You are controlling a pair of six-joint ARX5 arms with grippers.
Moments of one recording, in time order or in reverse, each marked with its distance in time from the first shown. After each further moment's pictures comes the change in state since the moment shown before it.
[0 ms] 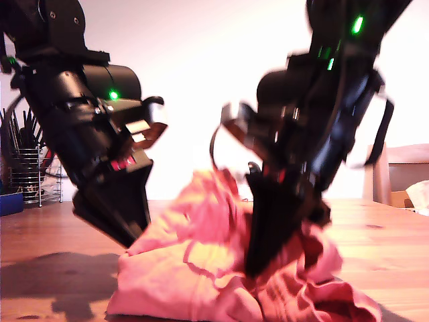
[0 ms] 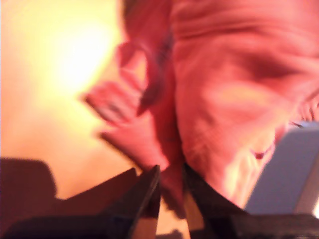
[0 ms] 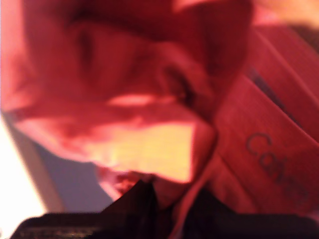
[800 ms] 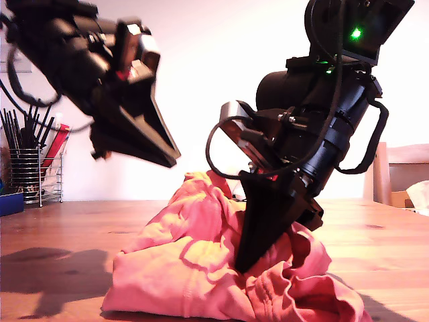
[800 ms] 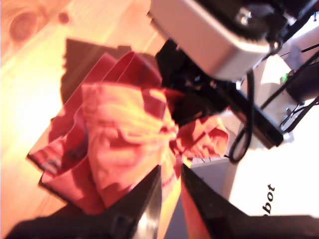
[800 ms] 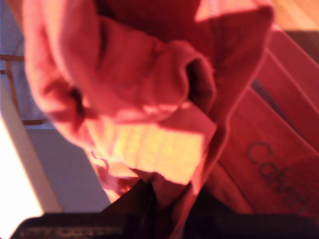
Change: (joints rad) left arm 0.024 -0.048 0.102 -0.097 0.283 0.006; right arm -0.010 -0.002 0.000 0.043 -0.046 0.003
